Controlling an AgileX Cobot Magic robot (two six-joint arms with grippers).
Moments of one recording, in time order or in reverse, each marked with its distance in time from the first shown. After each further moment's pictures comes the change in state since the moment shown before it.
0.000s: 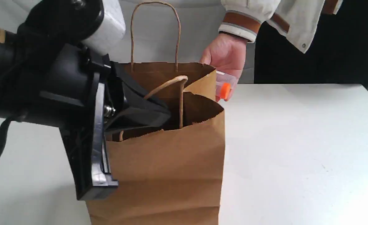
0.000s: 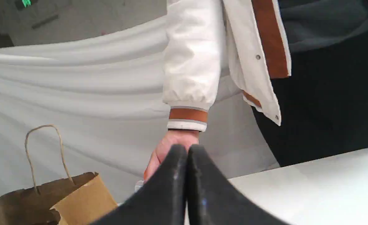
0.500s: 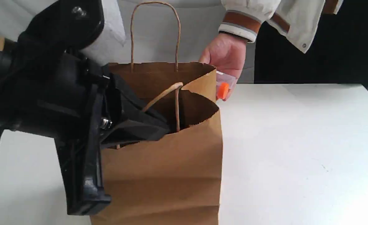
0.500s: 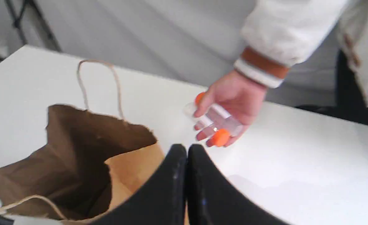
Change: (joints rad) left arm 0.000 0.000 -0.003 0.002 0.064 -0.018; right arm 0.001 1.027 -1.132 0.249 0.802 -0.292
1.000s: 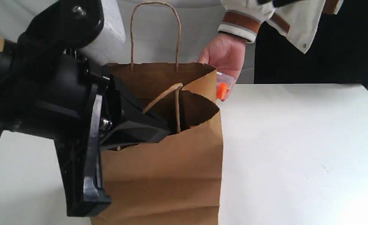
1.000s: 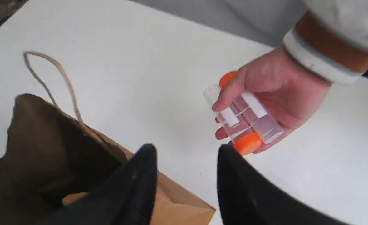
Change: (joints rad) left arm 0.000 0.000 0.000 -0.012 0.011 -0.014; right arm 0.106 0.487 -0.188 0.045 0.030 -0.154
